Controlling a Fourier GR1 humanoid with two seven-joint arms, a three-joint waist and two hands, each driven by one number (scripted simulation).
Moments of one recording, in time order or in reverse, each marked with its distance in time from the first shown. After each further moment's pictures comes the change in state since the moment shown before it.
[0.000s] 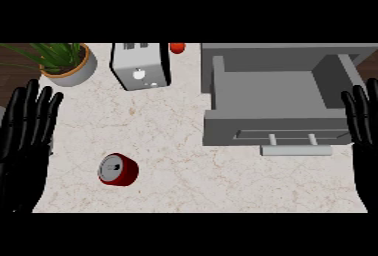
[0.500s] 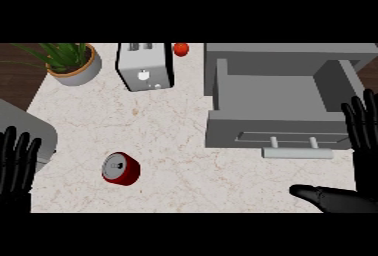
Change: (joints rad) left arm 0.315 -0.076 -0.033 -0.158 -0.058 0.124 0.118; right arm 0.059 0.020 -0.044 0.029 -0.033 -0.025 0.088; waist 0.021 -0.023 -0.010
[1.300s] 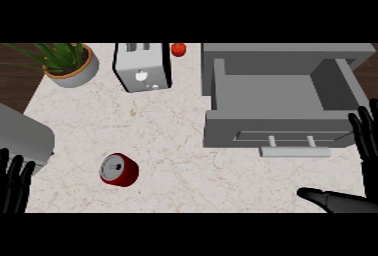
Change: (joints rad) left arm 0.132 -0.020 -0.103 -0.122 -0.075 0.128 0.173; right arm 0.052 0.001 -0.043 -0.026 -0.020 0.013 0.084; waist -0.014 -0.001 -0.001
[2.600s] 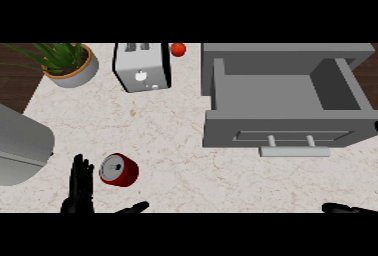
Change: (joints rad) left arm -0.058 -0.004 -0.076 0.643 0.100 0.217 -0.455; right arm 0.053 -0.014 -0.103 -0.070 -0.062 0.077 0.006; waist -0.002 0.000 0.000
